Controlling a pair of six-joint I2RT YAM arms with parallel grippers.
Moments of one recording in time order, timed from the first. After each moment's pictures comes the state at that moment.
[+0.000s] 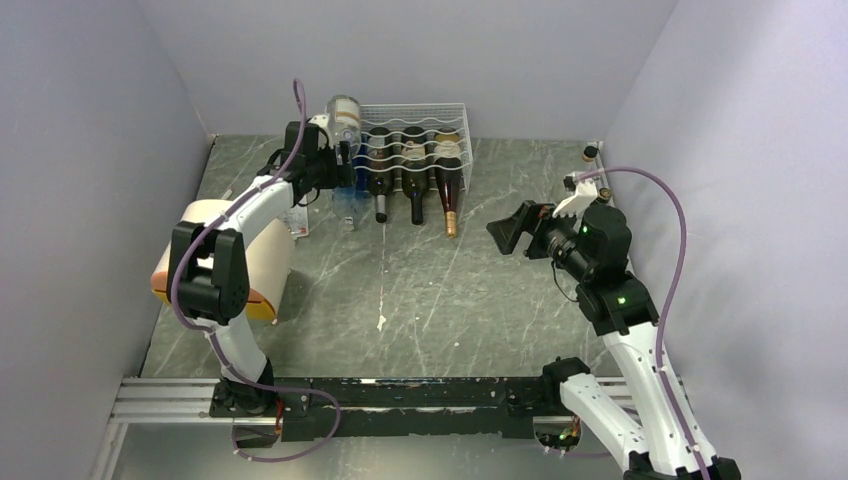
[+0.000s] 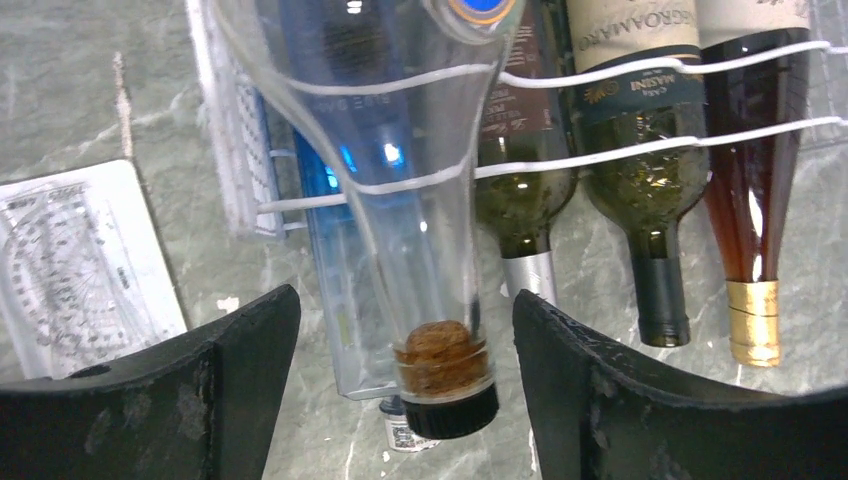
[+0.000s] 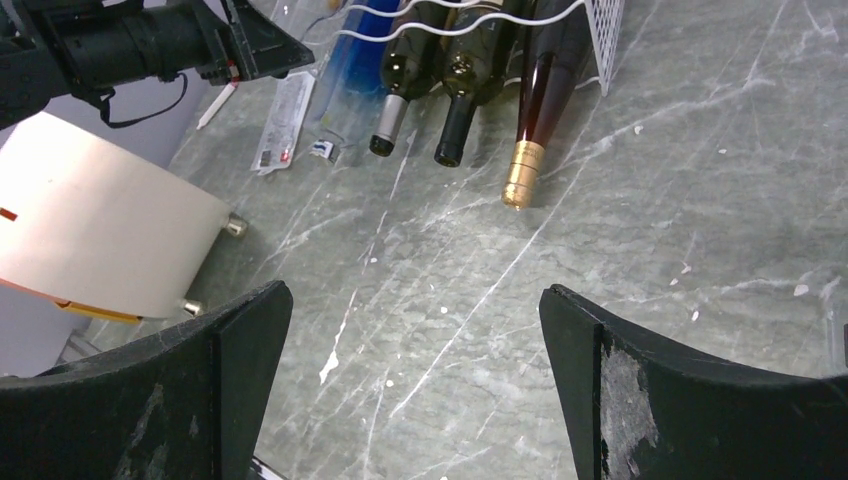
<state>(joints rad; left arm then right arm) -0.24 1.79 1.36 -0.19 0.05 -0.27 0.27 0.75 0.94 -0.47 -0.23 0.37</state>
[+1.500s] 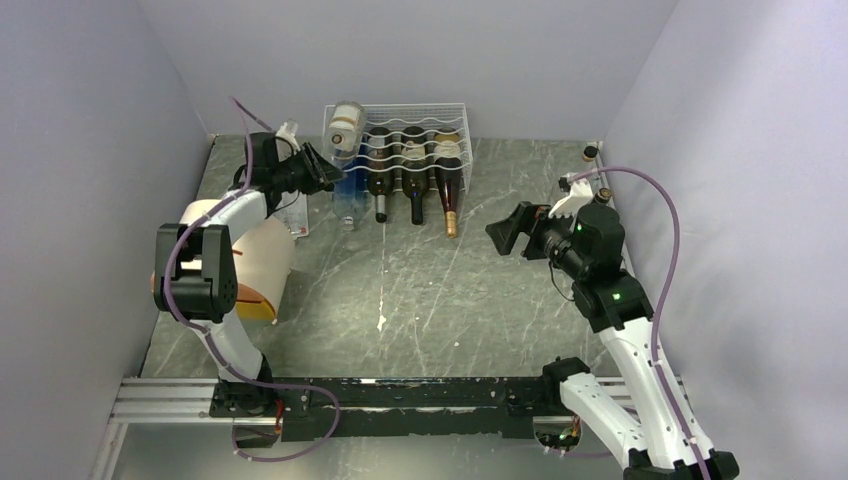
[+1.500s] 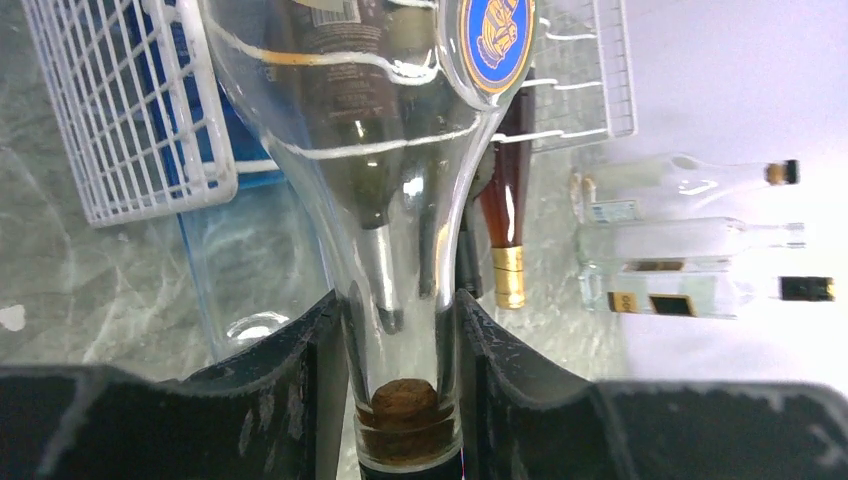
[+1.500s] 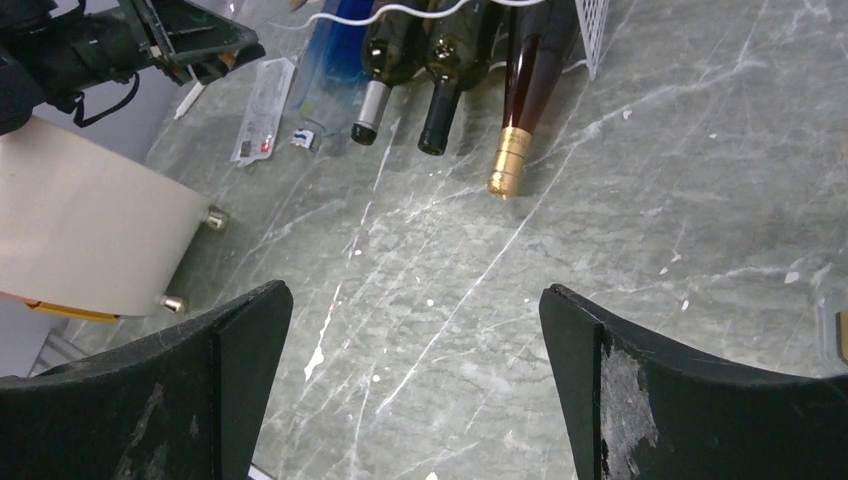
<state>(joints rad) -0.07 1.79 1.21 0.09 0.61 -0.61 0.27 0.75 0.91 -0.46 -0.21 0.36</state>
